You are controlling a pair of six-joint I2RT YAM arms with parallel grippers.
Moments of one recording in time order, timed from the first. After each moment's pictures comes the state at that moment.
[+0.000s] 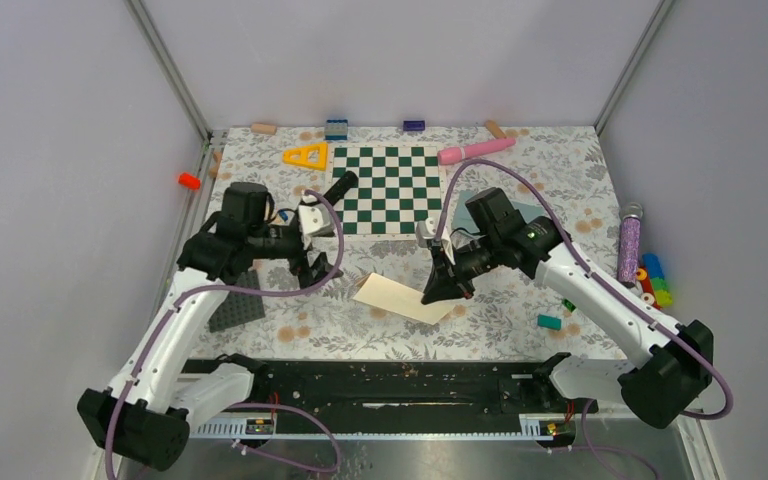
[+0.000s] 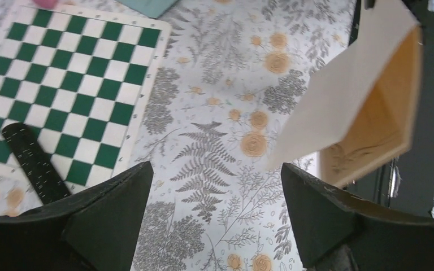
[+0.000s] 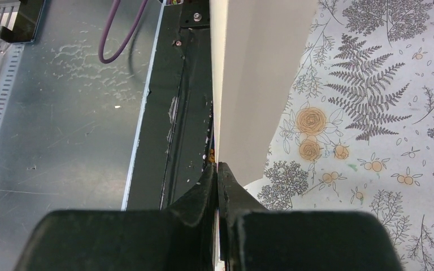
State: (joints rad) left arm -0.35 1.02 1.05 -0.75 0.83 0.66; right arm 0.62 1.24 1.09 -0.83 -1.00 -0.60
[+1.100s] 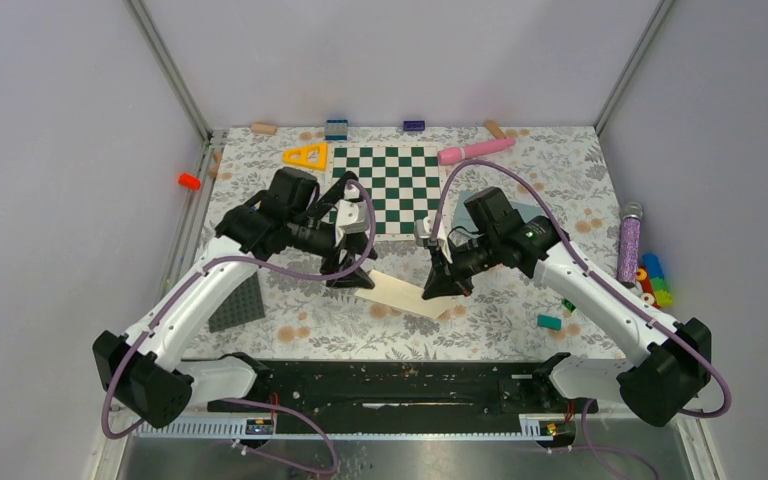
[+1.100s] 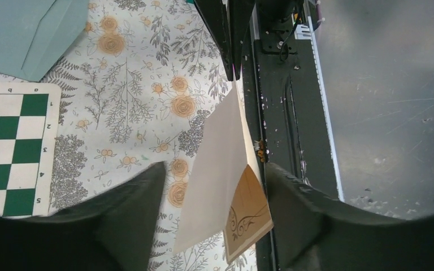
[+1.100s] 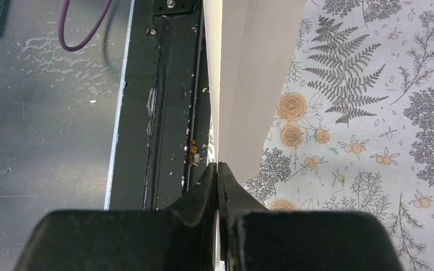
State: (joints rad) left arm -0.52 1.21 1.21 -0.82 1.02 0.58; right arm 0.62 1.25 1.09 -0.82 -0.92 -0.60
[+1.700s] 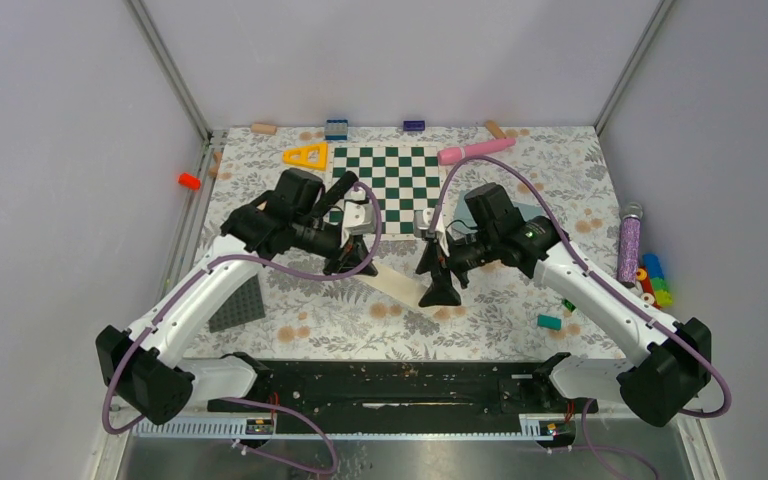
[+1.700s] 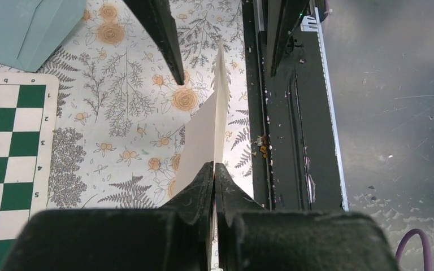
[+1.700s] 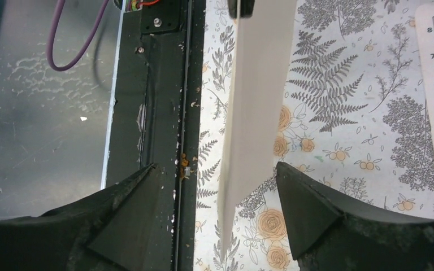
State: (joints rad) left arm -0.55 1.24 1.21 -0.82 0.97 0.58; right arm 0.62 1.25 1.09 -0.74 -0.90 -0.53
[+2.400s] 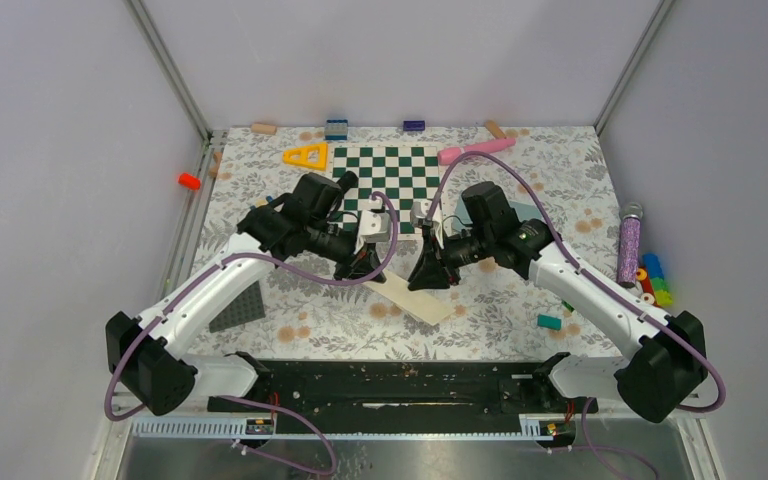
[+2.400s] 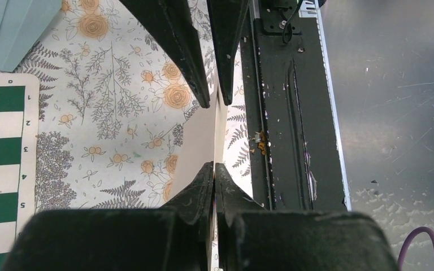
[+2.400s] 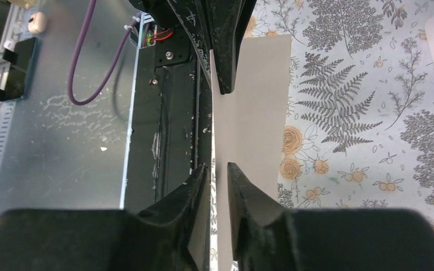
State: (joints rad) left arm -0.63 1.28 1.21 -0.80 0.92 0.57; right arm 0.62 1.27 1.04 -0.53 -0.96 -0.31
